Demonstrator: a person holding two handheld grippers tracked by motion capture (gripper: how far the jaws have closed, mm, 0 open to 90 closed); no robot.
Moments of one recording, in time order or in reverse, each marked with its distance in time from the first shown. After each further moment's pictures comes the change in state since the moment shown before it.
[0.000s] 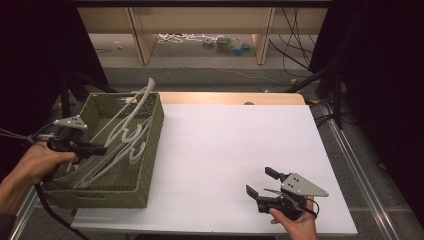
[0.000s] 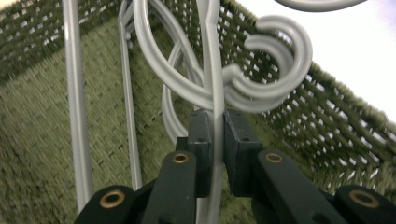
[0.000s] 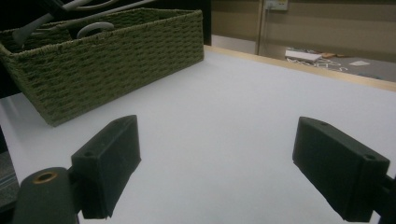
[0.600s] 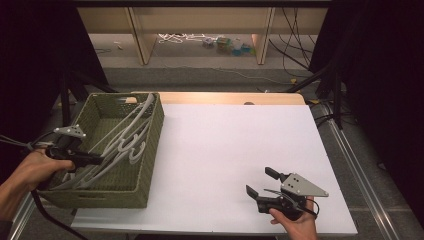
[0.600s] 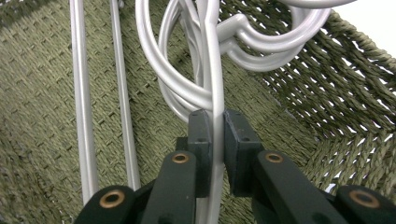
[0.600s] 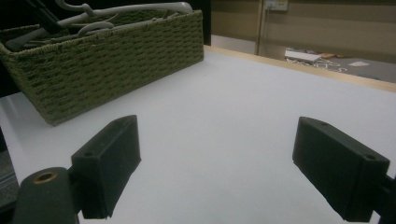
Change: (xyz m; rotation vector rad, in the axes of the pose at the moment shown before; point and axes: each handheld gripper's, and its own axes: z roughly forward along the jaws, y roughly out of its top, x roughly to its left) left arm 0.005 -0.018 0.008 0.072 -0.020 -0.016; right arm 0.000 0.000 0.000 -0.003 -0.005 -0.005
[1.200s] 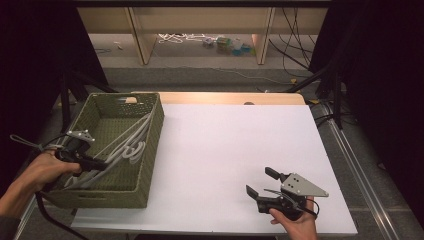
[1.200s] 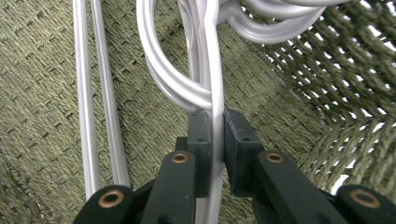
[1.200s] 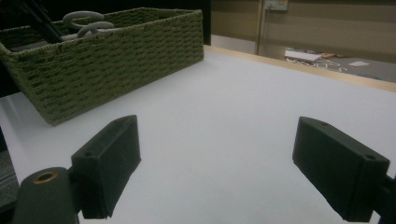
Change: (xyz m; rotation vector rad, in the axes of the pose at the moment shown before) left arm 0.000 -0.002 0.020 0.129 -0.015 0.042; right arm 0.000 0.000 0.000 0.002 -0.001 0.003
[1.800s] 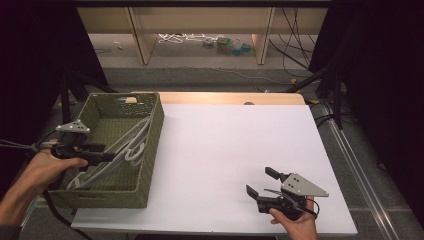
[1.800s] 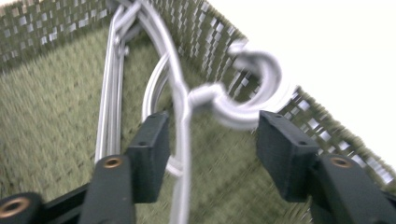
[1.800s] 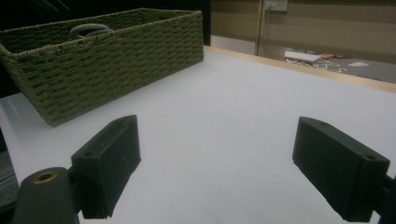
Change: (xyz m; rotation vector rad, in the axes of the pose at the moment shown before) left arm -0.036 0.020 -0.028 -0.295 0.086 -0.101; right arm 0.000 0.000 0.000 -0.005 0.006 0.001
